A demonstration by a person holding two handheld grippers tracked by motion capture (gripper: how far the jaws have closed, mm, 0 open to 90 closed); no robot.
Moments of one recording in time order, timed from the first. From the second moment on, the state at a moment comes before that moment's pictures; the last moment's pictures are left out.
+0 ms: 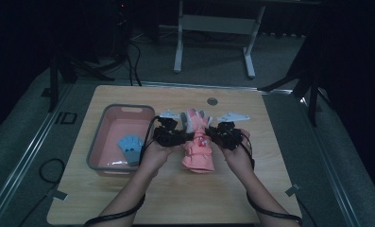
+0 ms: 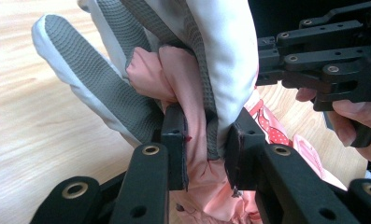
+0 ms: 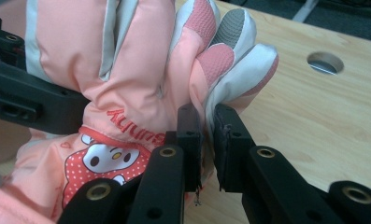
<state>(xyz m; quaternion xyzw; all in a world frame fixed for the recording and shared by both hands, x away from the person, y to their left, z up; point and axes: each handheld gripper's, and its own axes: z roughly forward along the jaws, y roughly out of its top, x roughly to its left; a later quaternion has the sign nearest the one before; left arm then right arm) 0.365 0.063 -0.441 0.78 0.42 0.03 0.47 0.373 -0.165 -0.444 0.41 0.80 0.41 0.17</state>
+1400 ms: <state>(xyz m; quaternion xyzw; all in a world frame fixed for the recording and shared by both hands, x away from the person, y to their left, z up) 0.342 0.254 -0.382 0.73 0.48 0.11 0.46 0.402 0.027 -0.387 0.33 0.81 0.47 0.12</state>
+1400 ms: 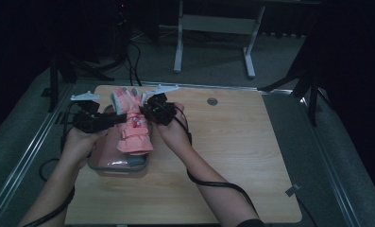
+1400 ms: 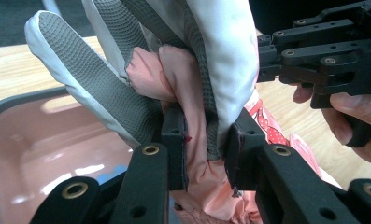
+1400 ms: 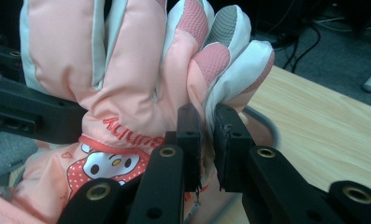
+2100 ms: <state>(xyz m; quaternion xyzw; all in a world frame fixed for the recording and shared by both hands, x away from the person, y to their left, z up) 0.363 0.279 -0.476 0.72 0.54 0.04 0.44 0.422 0.067 -0.474 0.36 0.85 0.38 0.09</state>
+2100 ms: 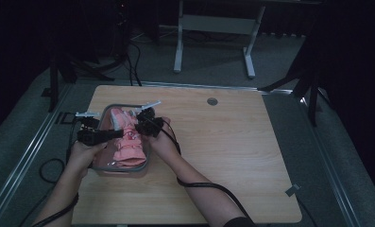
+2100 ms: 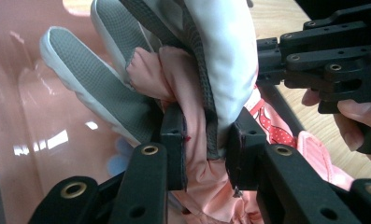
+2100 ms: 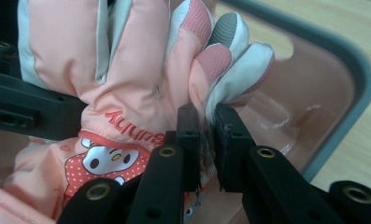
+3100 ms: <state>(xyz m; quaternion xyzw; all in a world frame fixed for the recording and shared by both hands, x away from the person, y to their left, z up) 0.332 0.241 -0.430 0.71 0.51 0.22 0.44 0.429 0.009 -0.446 0.31 0.83 0.46 0.03</state>
